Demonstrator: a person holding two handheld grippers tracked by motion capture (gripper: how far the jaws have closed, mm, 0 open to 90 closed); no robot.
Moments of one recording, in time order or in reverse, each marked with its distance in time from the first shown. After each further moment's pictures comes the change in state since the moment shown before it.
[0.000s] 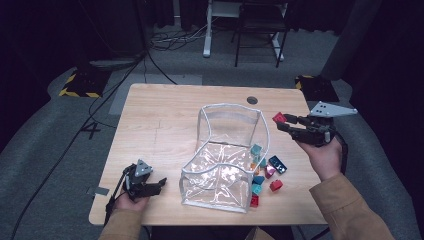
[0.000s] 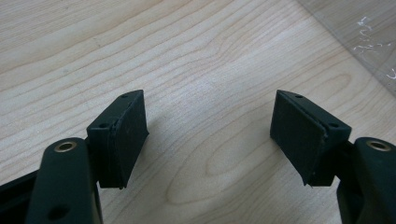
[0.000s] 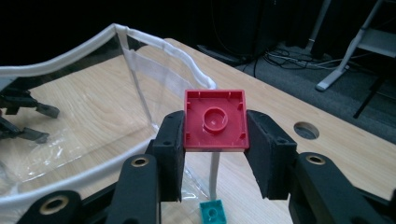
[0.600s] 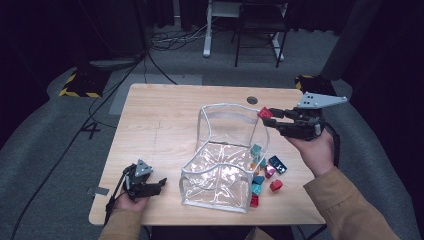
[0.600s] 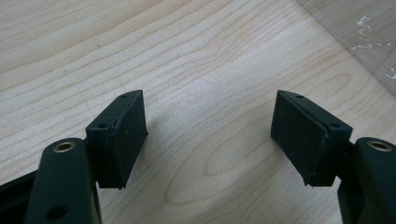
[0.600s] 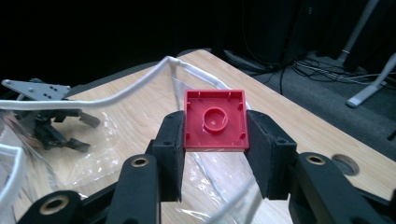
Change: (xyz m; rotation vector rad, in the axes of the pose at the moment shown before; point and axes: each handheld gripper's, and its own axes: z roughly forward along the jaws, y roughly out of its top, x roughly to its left) left arm 0.000 0.000 0.000 0.000 0.000 0.001; right arm 0.033 0.044 0.011 0.006 0.106 -0.051
